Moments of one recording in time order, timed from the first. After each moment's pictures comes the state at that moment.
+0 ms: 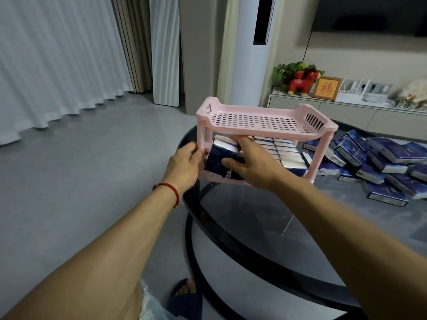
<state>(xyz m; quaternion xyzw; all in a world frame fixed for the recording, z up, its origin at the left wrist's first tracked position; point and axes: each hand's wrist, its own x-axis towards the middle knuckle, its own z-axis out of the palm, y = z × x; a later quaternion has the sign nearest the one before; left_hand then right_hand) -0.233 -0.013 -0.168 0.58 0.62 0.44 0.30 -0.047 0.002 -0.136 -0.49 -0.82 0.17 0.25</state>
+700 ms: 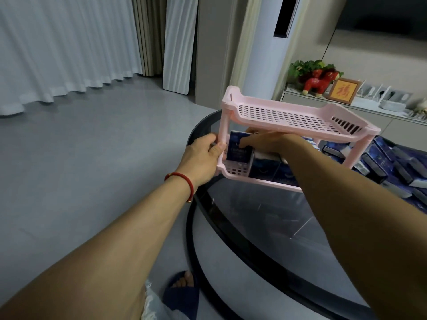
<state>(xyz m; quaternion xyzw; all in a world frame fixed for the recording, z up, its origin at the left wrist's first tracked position) -0.236 -0.011 -0.167 0.59 0.61 0.42 0.30 -0.065 0.091 -0.127 -0.64 -0.73 0.24 0.09</state>
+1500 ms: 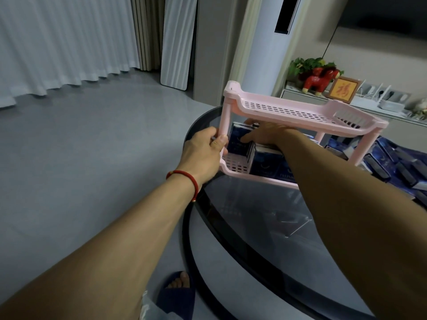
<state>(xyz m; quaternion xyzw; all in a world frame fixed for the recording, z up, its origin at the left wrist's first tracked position) -0.225 -0.011 -0.158 0.56 0.61 0.47 0.31 -0.062 0.135 -0.139 -0.65 -0.71 0.23 0.10</state>
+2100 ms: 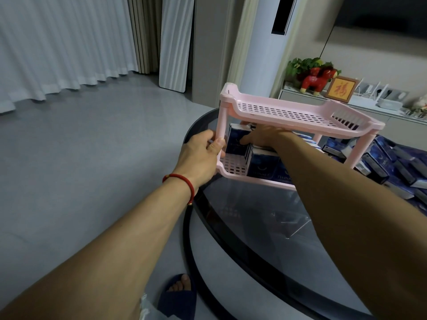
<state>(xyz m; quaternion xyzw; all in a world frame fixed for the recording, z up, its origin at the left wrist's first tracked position) -0.227 -0.014 -0.155 0.57 0.61 0.45 0.32 -0.063 0.141 -0.147 -0.66 -0.71 0.20 0.11</state>
